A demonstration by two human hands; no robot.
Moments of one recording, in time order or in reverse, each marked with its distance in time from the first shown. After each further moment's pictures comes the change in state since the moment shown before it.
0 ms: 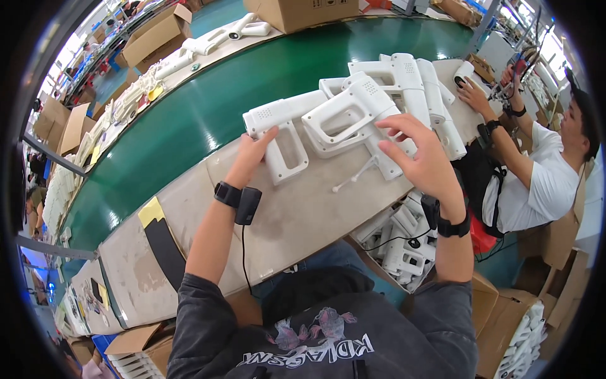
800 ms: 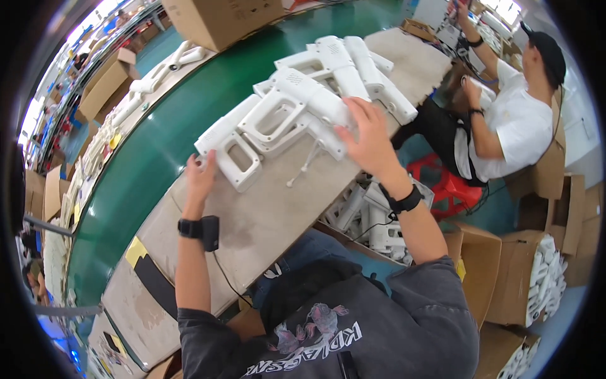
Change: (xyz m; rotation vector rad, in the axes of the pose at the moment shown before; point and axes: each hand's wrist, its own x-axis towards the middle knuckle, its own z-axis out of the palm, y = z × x) left_hand 0.002 -0.043 -0.013 0.620 0.383 0.335; right_hand -0.043 0.075 0.035 -0.441 0.547 0.049
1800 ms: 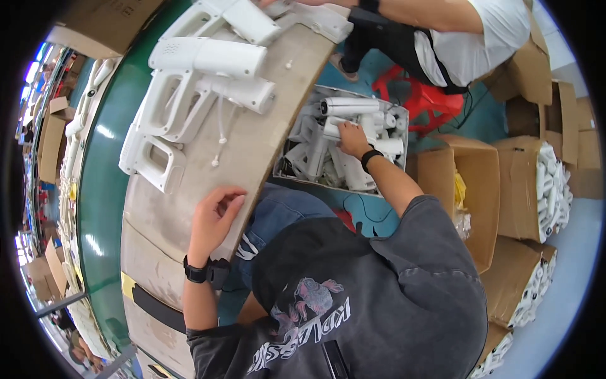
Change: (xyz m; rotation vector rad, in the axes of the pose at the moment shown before) left_hand -0.153 0.103 0.028 -0.153 -0.825 0.323; right_hand -0.272 0.209 0.114 -0.340 -0.649 0.518
